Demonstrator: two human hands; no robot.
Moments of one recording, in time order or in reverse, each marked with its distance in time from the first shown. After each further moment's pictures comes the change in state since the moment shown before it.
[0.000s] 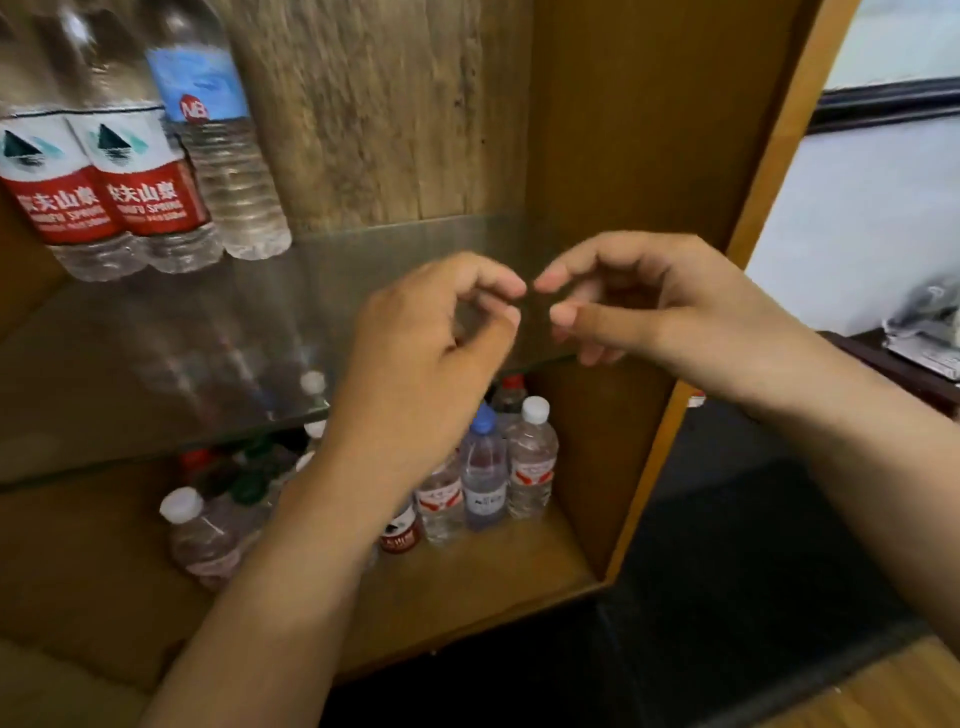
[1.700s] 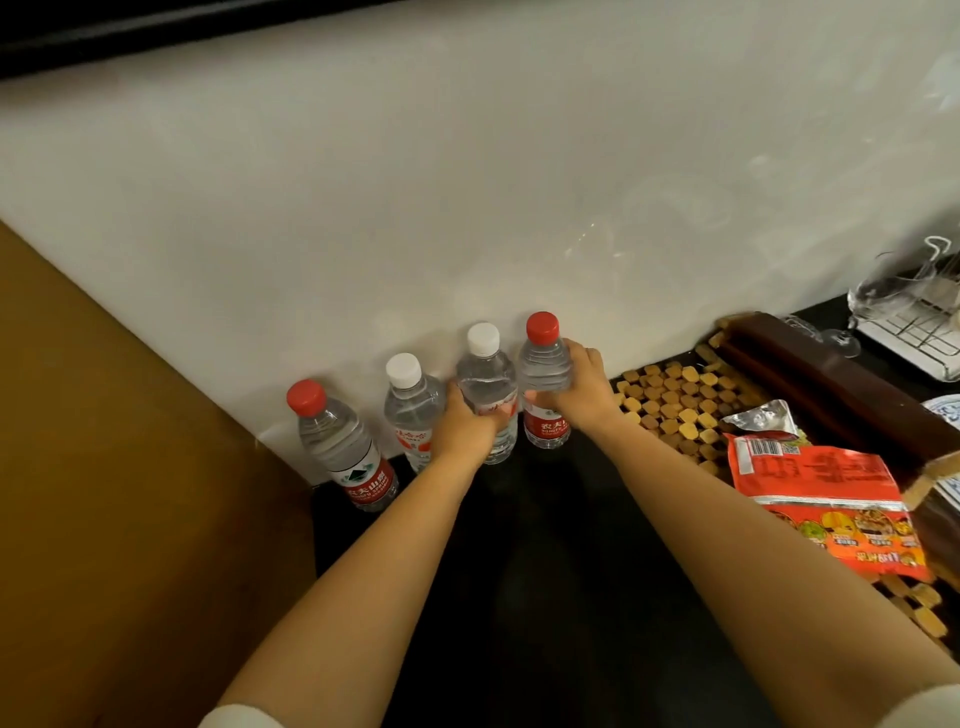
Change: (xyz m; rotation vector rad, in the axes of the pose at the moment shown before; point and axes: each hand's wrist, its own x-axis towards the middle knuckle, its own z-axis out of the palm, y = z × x) left_hand 0.162 -0.172 0.523 -0.161 -0.207 -0.936; right_hand 0.049 0.544 -0.160 -0.107 0.164 0.625
